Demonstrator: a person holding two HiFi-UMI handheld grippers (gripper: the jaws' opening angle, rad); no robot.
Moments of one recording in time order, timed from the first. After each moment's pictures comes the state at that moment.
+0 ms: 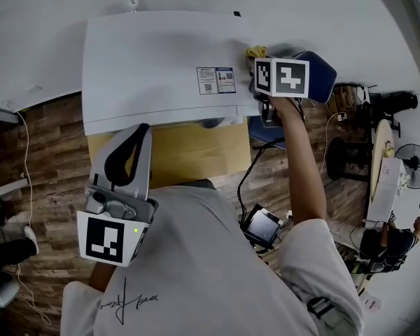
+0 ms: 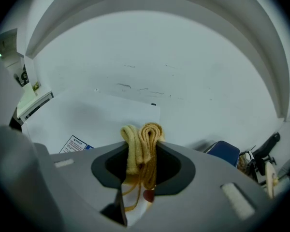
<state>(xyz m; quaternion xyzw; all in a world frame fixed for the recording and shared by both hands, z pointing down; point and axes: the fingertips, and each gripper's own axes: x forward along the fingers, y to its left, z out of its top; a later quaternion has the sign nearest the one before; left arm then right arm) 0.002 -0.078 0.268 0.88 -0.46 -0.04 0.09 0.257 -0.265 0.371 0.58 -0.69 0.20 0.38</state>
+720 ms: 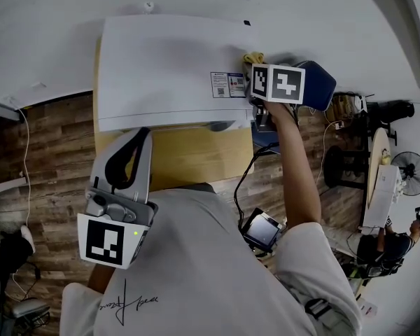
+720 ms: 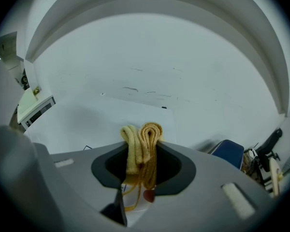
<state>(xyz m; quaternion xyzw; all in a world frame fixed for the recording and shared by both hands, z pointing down) -0.036 -0.065 0.265 0.88 -0.47 -0.05 0.09 0.214 -0.260 0.372 0.58 -0.70 0.20 0.36</state>
